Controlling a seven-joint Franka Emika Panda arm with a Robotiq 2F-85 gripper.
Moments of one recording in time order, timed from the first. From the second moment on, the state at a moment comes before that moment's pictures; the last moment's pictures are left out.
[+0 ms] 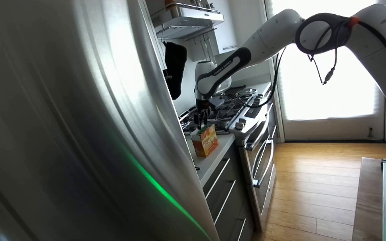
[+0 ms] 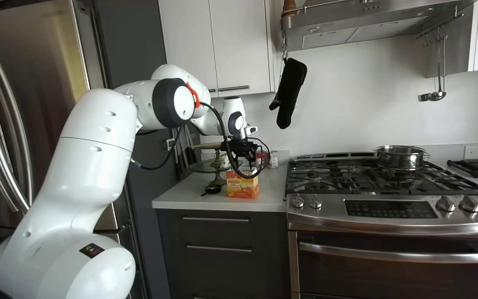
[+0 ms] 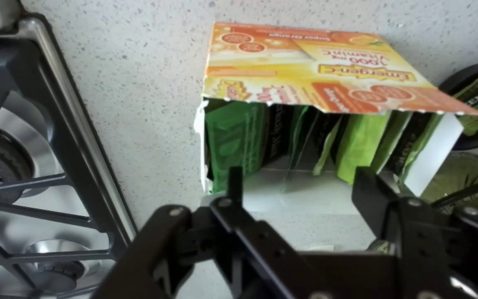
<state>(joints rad) 0.03 0.46 0.07 -1.51 0.02 2.32 -0.12</state>
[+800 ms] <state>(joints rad) 0.03 0.53 0.07 -1.43 0.04 2.24 -0.12</state>
